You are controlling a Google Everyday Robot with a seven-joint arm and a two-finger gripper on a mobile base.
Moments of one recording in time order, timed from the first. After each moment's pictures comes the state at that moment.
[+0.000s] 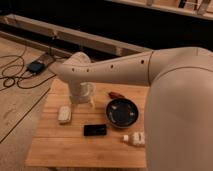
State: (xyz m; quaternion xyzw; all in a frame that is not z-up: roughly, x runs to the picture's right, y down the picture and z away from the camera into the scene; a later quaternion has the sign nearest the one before) arm -0.109 0.103 0.703 -0.26 0.23 0.64 0.68
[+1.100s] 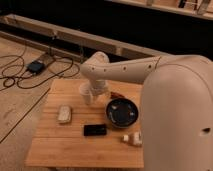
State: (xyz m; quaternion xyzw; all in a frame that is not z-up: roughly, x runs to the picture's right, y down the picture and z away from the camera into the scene) arm -0.014 0.056 0.808 -0.23 0.19 0.52 0.80
